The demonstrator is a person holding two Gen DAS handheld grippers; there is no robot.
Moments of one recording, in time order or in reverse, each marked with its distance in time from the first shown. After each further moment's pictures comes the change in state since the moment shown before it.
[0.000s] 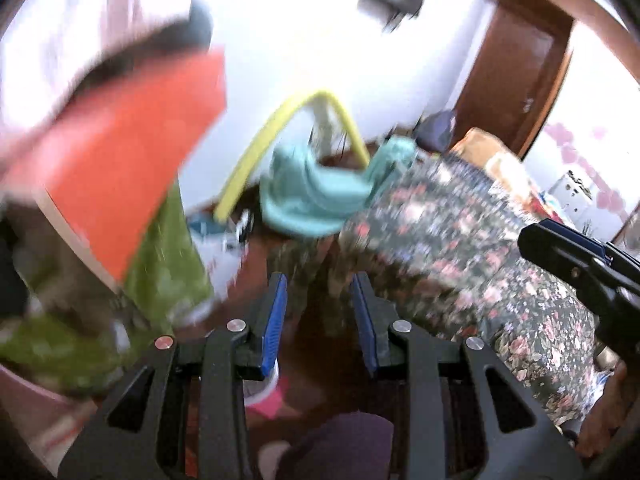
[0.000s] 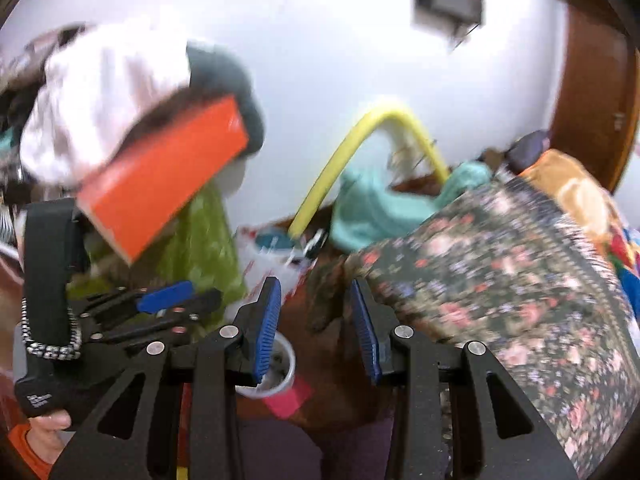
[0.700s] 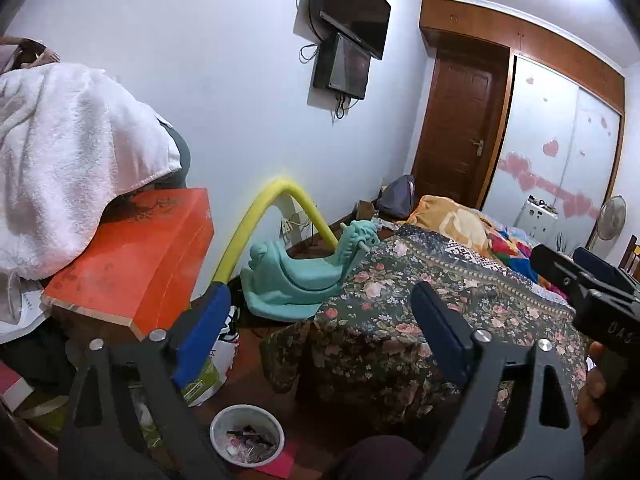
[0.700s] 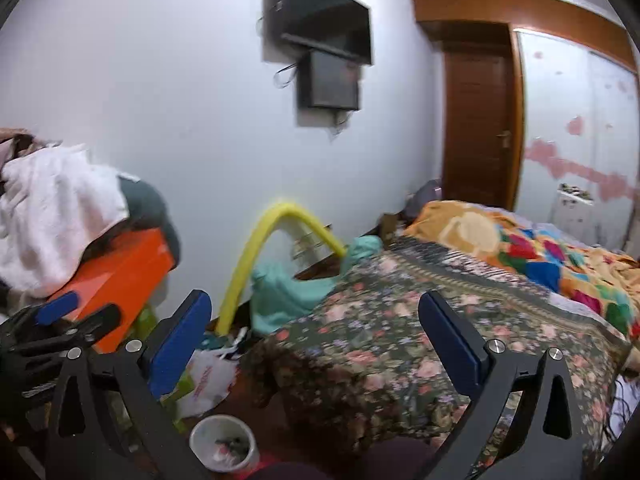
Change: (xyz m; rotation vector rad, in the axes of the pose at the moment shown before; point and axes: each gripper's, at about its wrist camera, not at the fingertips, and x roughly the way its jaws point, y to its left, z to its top) left arm -0.098 -0.005 0.020 0.117 -0.271 -0.103; right arm -0.094 0.005 -0.006 0.162 -0.305 -0.356
